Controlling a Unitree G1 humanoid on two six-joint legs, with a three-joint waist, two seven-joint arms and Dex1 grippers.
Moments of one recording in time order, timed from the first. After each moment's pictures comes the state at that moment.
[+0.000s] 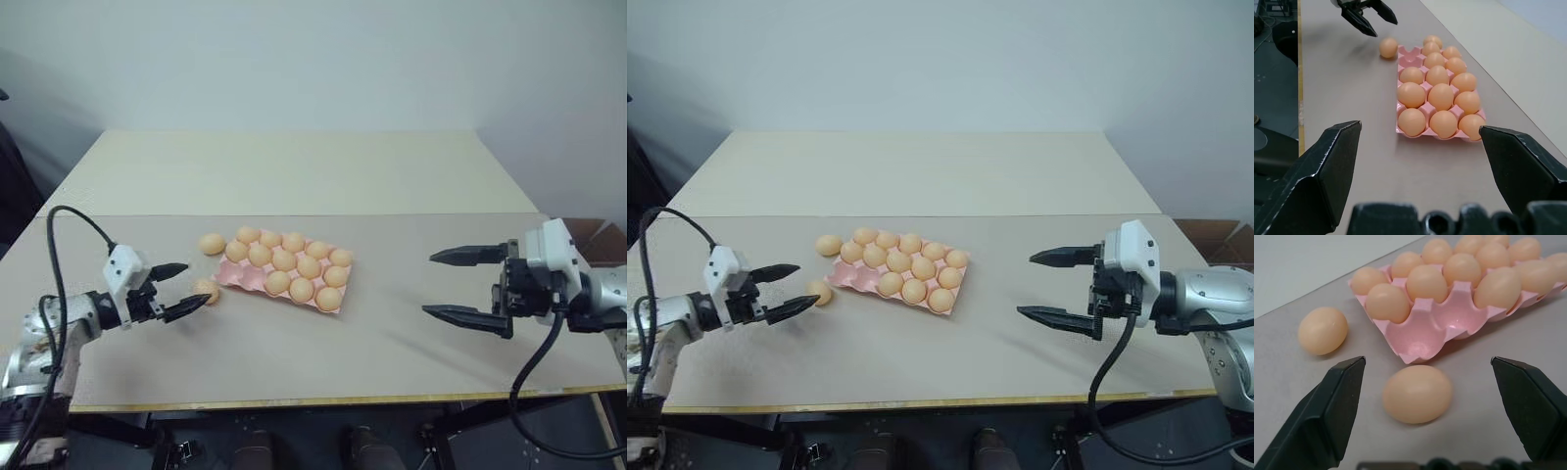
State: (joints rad) left arm -0.25 0.78 0.23 0.21 -0.37 0.19 -1.10; right arm -0.20 -0.93 -0.30 -0.37 0.67 0.44 1.19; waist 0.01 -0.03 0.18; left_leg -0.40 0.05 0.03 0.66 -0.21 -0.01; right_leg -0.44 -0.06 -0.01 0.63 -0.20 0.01
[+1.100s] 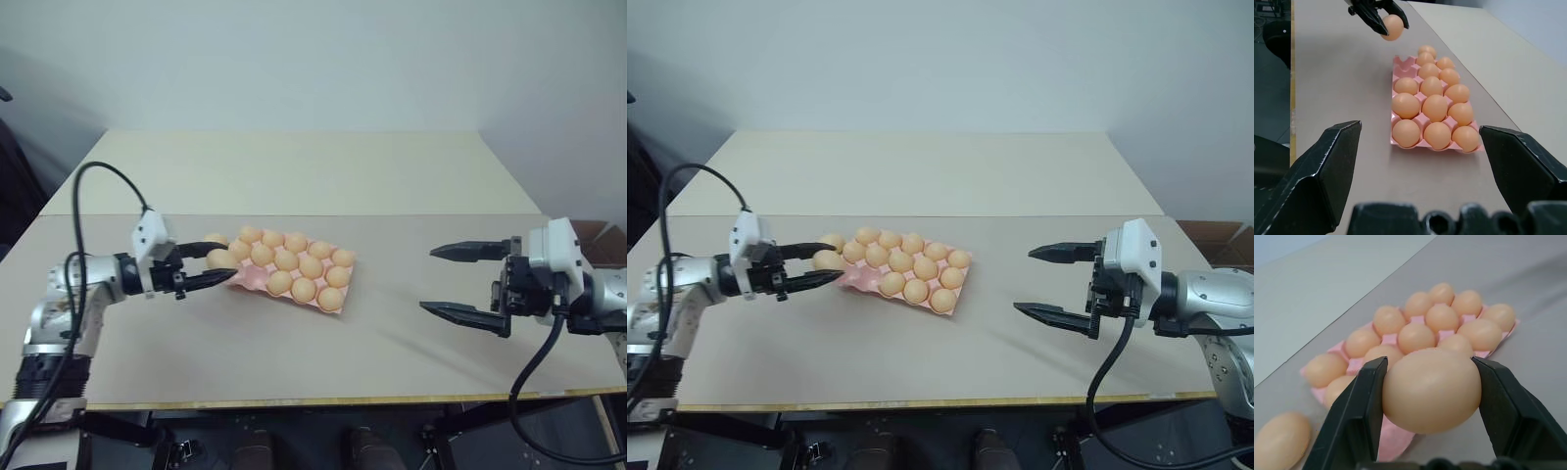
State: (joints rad) left arm -0.48 0.76 0.09 0.17 -0.41 0.24 -1.23; right arm -0.19 -0.92 -0.32 -0.42 0.68 0.44 1.15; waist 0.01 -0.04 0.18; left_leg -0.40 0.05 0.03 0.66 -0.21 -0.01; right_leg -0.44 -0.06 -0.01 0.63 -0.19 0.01
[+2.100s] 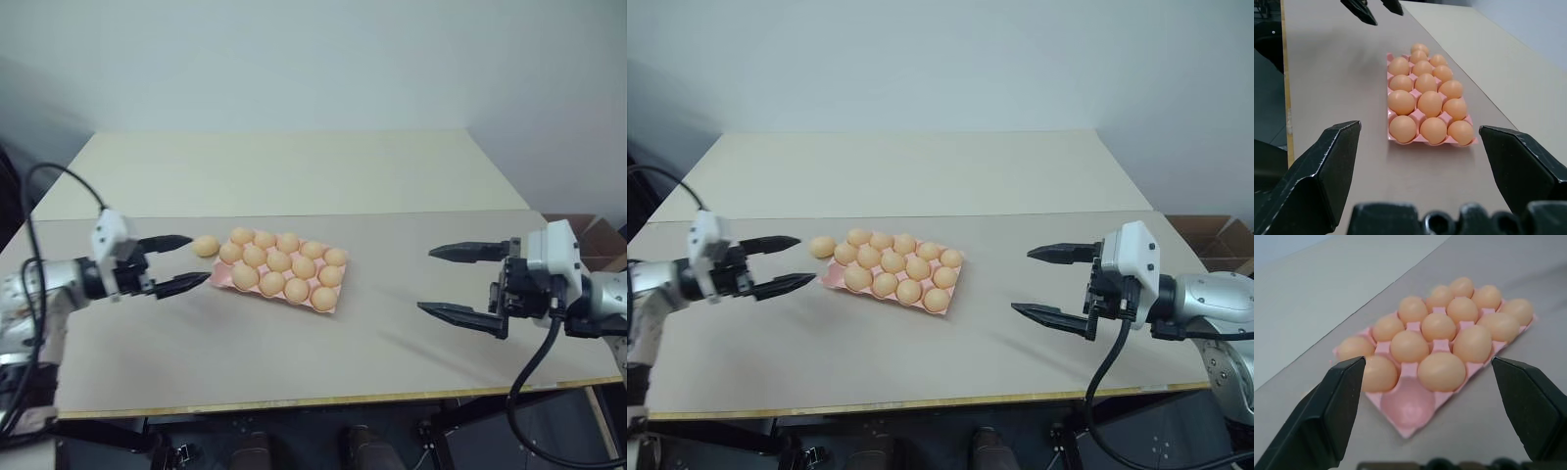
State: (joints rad) left arm -0.31 0.89 0.30 0.17 -0.48 0.27 -1.27; right arm -0.18 -0.91 -0.32 -0.43 0.69 0.43 1.13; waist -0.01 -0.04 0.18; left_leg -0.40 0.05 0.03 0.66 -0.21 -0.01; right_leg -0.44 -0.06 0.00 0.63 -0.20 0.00
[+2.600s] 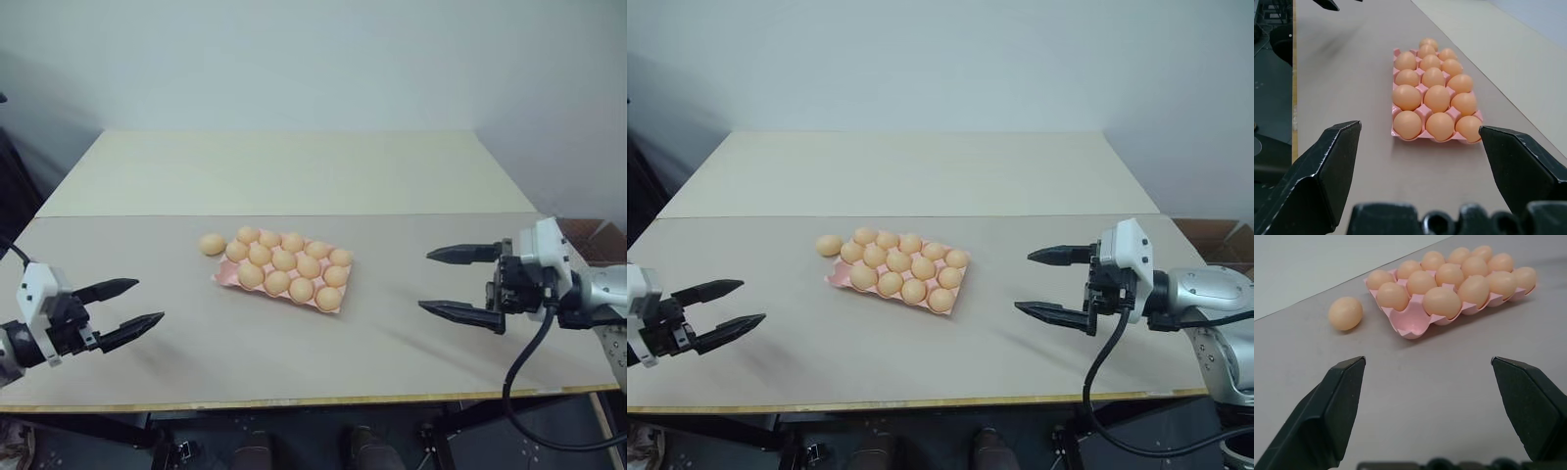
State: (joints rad) left arm 0.12 0.87 0.59 -0.10 -0.58 0.35 -1.17; right arm -0.24 -0.91 -0.25 -0.31 0.66 0.40 1.20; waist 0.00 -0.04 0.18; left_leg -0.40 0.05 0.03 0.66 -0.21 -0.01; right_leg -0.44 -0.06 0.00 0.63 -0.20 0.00
